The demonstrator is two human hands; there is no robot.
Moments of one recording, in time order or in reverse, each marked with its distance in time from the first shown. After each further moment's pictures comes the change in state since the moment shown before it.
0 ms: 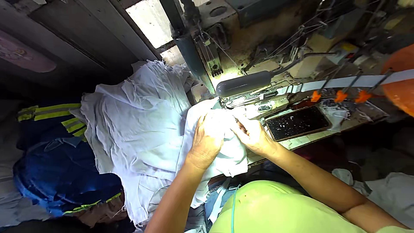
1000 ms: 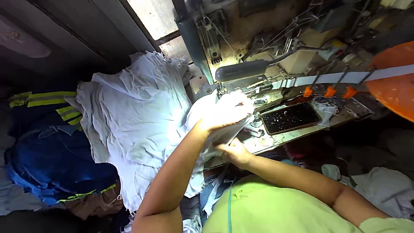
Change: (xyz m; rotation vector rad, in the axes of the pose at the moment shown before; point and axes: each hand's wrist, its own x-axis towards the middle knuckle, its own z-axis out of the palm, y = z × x) left_hand 0.069 0.011 -0.014 -0.858 -0.290 -0.047; right_hand -0.042 -0.057 0.038 1.096 -0.158 0.621
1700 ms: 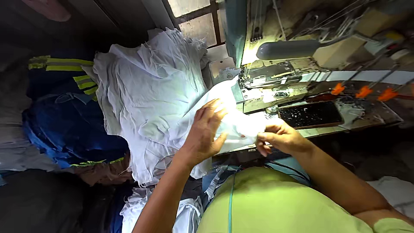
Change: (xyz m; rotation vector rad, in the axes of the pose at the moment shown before) left_hand -0.136 -0.007 0.005 0.469 0.390 0.068; right_hand -0.013 -0.065 -0.051 -0.159 -0.567 -0.141
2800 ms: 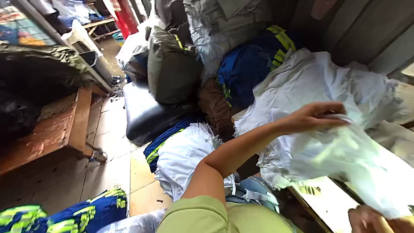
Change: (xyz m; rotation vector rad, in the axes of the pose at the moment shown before) left_hand -0.037 -0.020 -0.103 -0.597 0.493 -0.344; right_hand 0.047 0.037 0.057 -0.127 -0.017 -0.185
